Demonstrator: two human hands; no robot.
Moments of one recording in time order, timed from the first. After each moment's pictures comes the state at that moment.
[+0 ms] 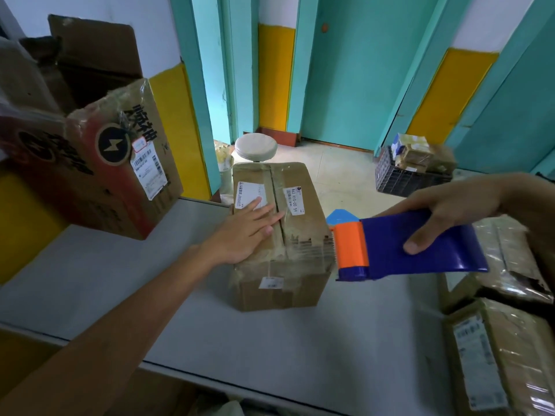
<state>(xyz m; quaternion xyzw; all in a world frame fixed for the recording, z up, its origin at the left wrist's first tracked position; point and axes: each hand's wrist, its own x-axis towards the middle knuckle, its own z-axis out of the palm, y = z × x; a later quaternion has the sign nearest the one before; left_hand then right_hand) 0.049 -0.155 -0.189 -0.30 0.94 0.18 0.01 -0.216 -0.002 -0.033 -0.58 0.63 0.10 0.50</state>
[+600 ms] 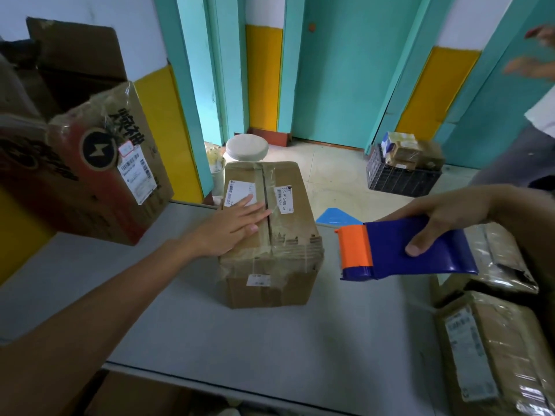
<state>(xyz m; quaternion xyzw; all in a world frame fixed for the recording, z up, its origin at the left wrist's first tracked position) 0.054 -0.181 -0.189 -0.24 0.95 0.20 0.01 -0.241 0.012 -0.052 -0.56 0.65 0.07 0.52</state>
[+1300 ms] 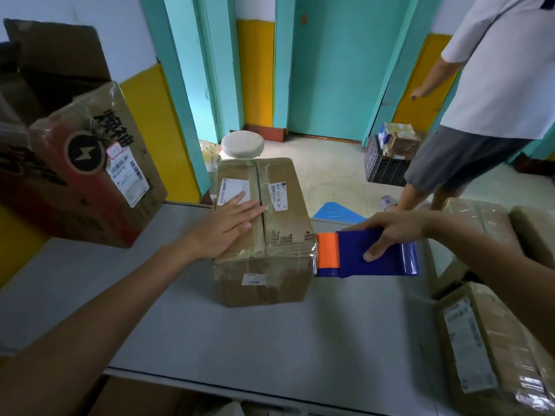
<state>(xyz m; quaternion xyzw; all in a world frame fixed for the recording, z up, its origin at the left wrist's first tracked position) 0.051 -0.182 -0.198 -0.25 0.94 0.23 -0.04 -0.236 -0.011 -0.122 -0.56 0.68 0.06 0.47</state>
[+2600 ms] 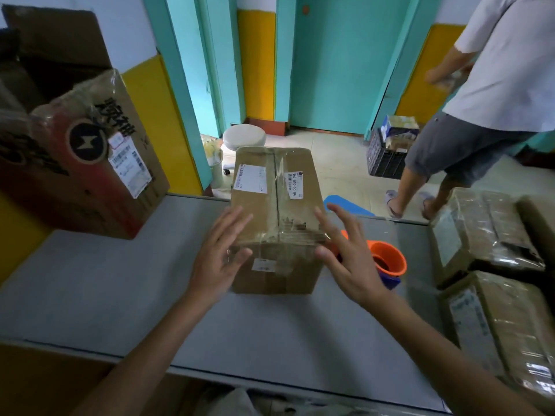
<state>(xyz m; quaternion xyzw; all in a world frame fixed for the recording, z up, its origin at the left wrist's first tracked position) 0.077 -0.110 -0.239 -0.27 0.85 0.27 -0.37 -0.137 0.016 -0.225 -0.63 0.67 -0.39 0.04</state>
